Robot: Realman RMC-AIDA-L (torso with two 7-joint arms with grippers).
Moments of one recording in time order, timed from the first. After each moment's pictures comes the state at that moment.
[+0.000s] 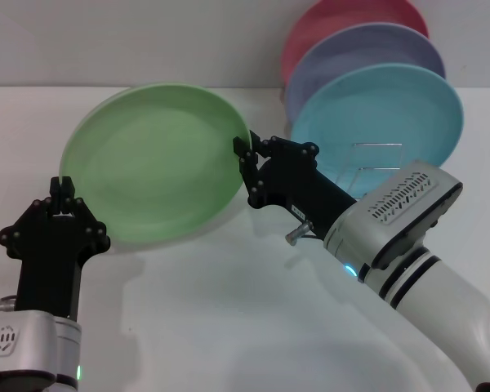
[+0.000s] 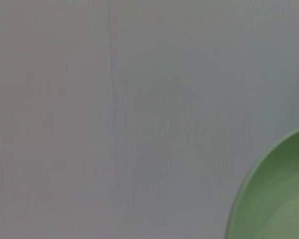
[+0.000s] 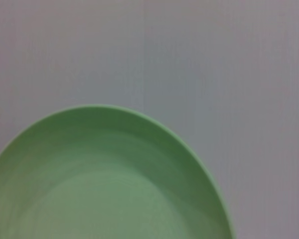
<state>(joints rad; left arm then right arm) -0.13 -2.08 2.87 0.97 -1.56 1.41 0.76 0.66 2.08 0.17 0.53 -1.86 -1.02 -0.08</state>
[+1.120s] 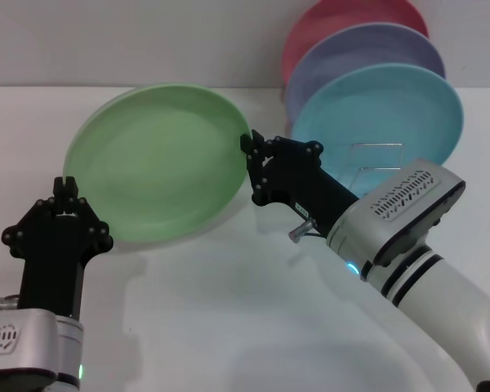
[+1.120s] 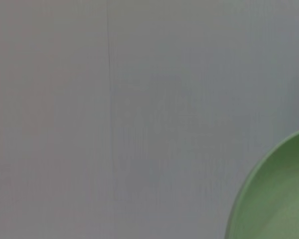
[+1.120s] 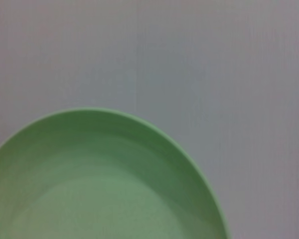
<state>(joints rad) -0.14 -2.08 2.86 0.97 -1.55 1.40 0.75 0.65 2.08 0.19 0.52 -1.86 -1.01 -0.09</state>
